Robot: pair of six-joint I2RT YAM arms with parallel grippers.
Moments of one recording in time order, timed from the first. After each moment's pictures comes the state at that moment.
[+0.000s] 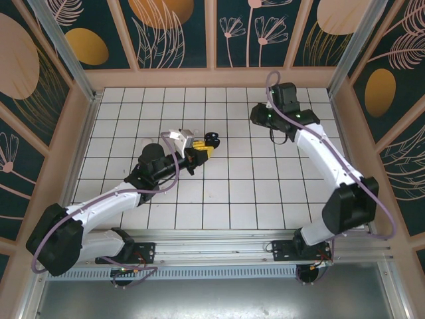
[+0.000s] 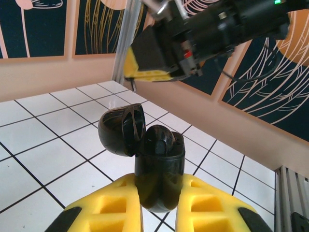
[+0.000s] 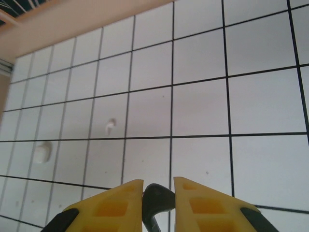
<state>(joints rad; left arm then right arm) -0.66 1.22 0.61 0.58 0.40 -0.30 0.35 1.48 1.38 -0.60 -0.14 0.49</state>
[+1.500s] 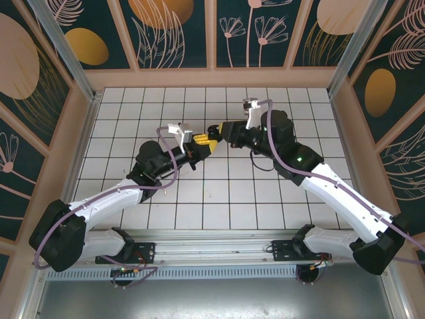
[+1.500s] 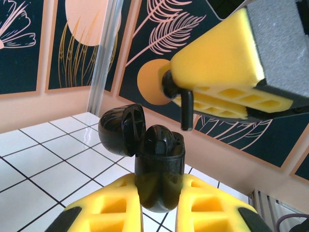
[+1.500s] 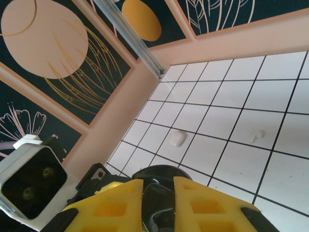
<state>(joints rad) -0.66 1.26 0.65 0.73 0.47 -0.37 0.75 1.15 1.17 -0.27 -0.12 0.57</state>
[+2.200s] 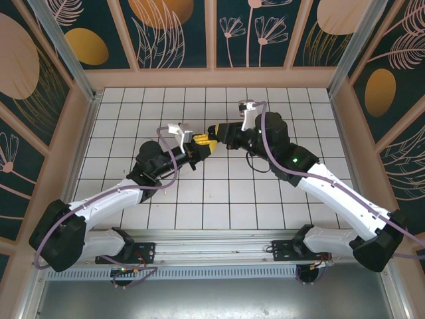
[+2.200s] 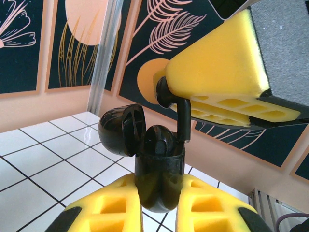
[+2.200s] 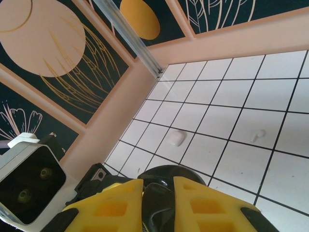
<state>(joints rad) -0.66 1.26 0.65 0.73 0.47 -0.37 0.80 1.17 1.17 -0.26 -0.06 0.58</state>
